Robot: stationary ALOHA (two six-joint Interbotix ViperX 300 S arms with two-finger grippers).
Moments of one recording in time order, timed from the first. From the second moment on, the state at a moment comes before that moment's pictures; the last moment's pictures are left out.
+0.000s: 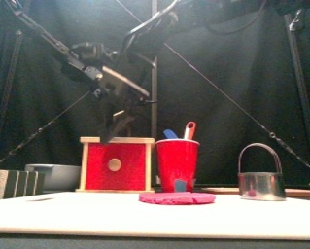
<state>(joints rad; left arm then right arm) 0.64 0.11 0.30 -0.13 0.54 0.57 0.09 0.39 -0.05 -0.59 0.72 0.55</state>
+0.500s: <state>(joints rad) 0.61 -0.06 0.49 -0.27 0.26 0.54 0.14 0.01 0.31 -0.45 0.69 0.61</state>
